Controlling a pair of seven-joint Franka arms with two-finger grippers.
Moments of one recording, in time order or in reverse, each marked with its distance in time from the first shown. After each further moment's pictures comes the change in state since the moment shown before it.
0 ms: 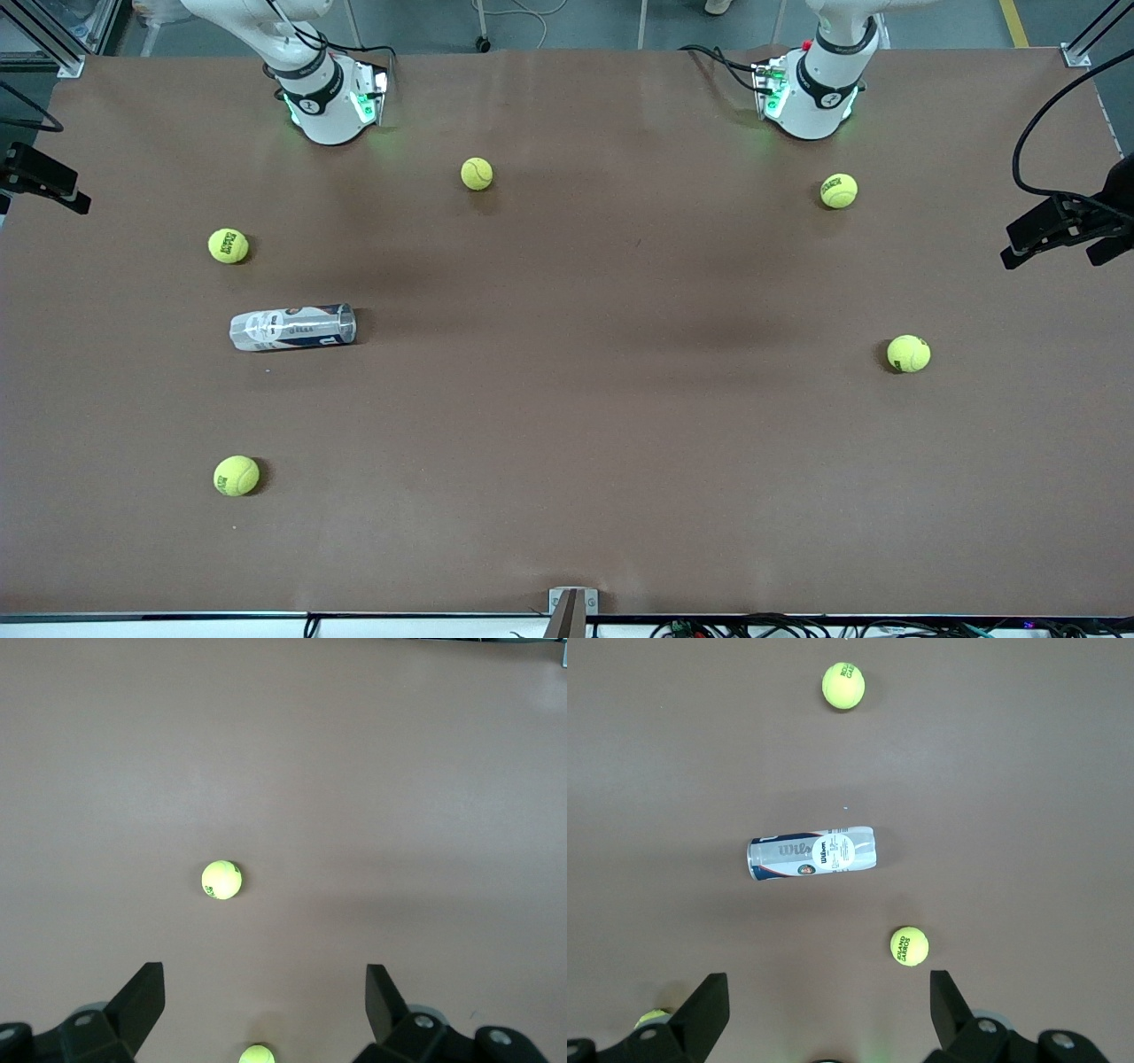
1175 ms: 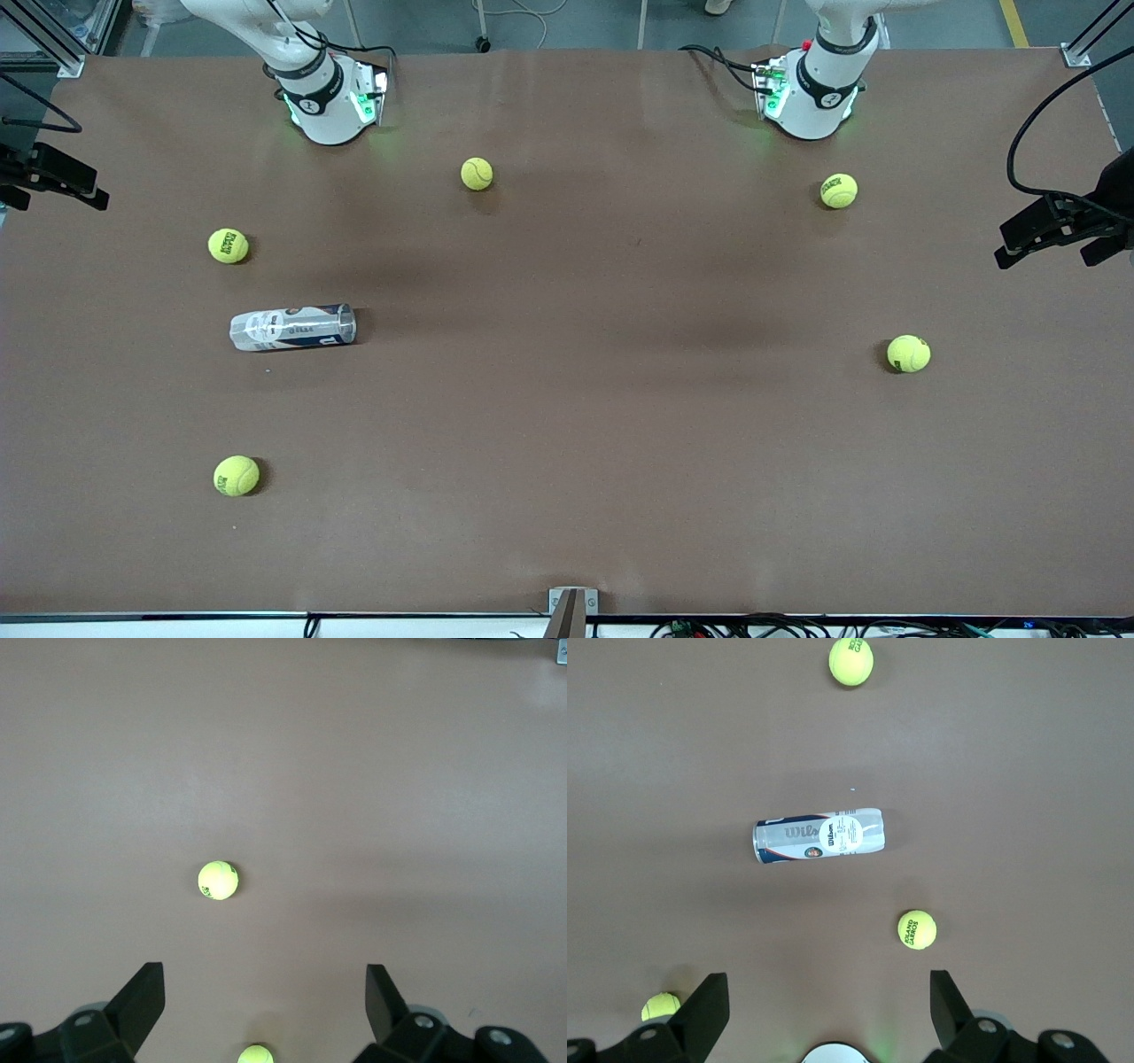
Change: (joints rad) left arm -0.009 0.000 -0.002 0.000 0.000 0.000 0.000; right arm 0.008 -0.009 0.015 -0.016 0.000 -0.030 0.023
